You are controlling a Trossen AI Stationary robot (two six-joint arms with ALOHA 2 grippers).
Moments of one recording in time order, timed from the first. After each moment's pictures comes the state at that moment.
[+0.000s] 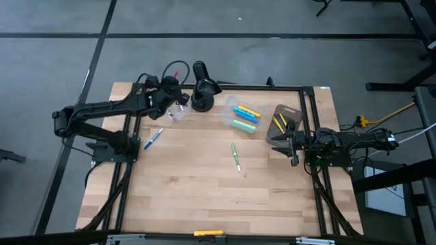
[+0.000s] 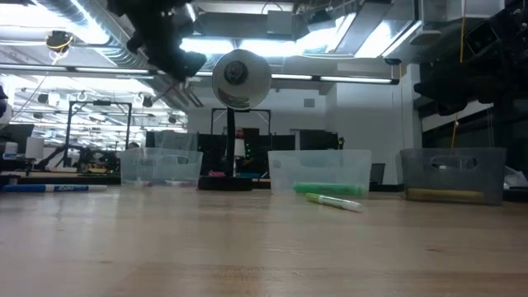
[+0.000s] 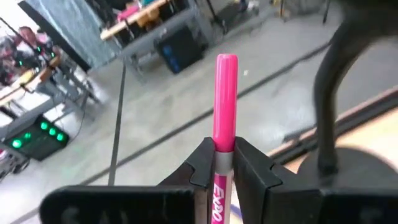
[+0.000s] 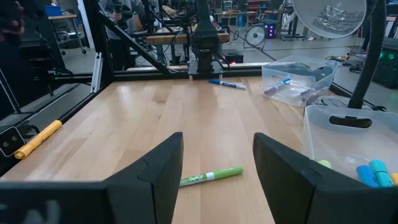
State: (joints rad) left arm 0.35 1.19 0.94 -0.40 -1.02 -0.18; right arm 0.11 0.10 0.02 0.00 0.10 0.05
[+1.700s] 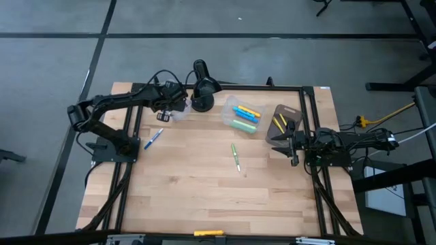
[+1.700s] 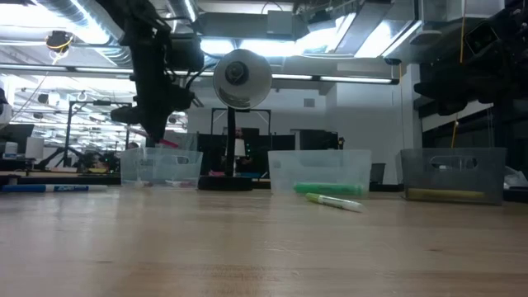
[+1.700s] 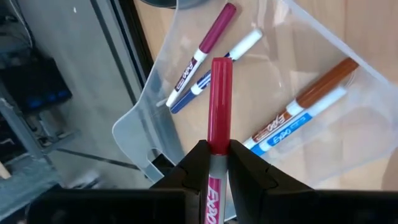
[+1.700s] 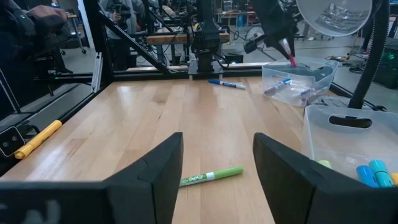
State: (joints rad) left arm 0.56 1.41 0.94 -0.77 -0.51 0.85; right arm 0.11 0.10 0.02 0.00 0.10 0.05
